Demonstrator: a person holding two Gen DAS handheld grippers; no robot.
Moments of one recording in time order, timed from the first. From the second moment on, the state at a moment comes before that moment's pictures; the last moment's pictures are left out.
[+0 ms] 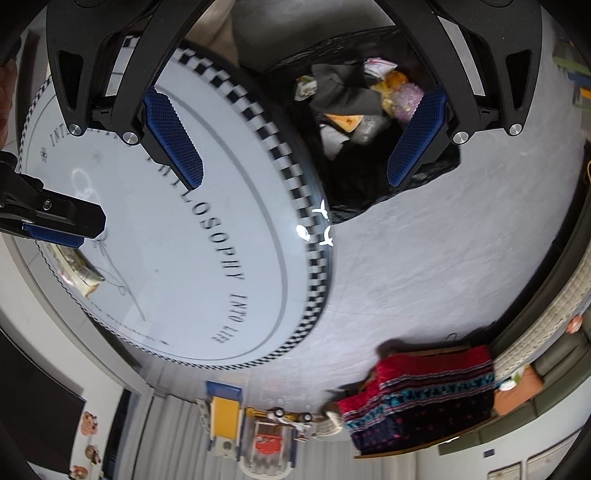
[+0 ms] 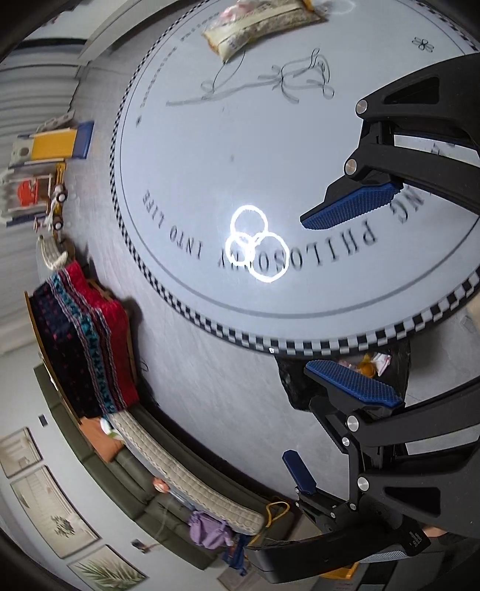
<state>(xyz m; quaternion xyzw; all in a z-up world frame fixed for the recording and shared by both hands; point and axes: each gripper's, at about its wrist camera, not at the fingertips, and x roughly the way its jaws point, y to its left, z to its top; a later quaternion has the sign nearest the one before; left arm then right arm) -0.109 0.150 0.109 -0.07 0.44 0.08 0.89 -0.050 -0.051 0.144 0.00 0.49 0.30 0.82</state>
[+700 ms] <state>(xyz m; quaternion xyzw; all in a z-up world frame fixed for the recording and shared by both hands) 0.031 -0.060 0.098 -0.02 0.48 -0.05 0.87 0.047 -0.290 0.128 0.07 0.49 0.14 0.86</state>
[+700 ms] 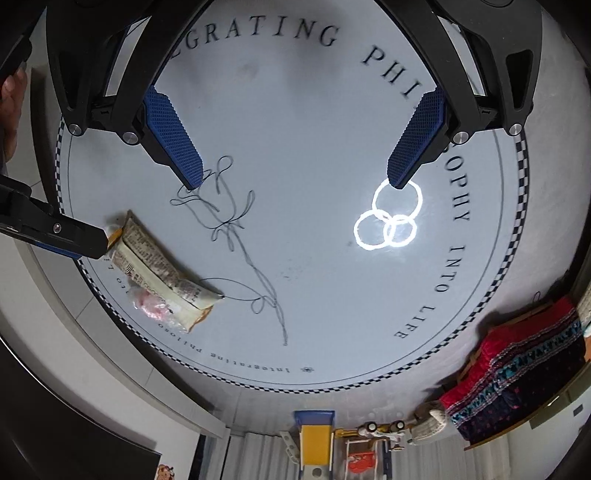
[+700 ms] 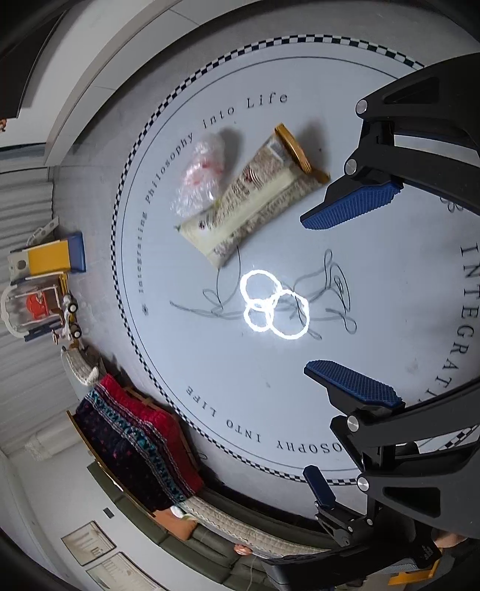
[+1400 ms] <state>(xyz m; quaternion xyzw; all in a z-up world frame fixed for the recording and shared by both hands) 0.156 -0.181 0.043 -0.11 0.54 -0.08 0.83 0.187 -0.387 0.070 0.08 0.54 0.10 0.83</state>
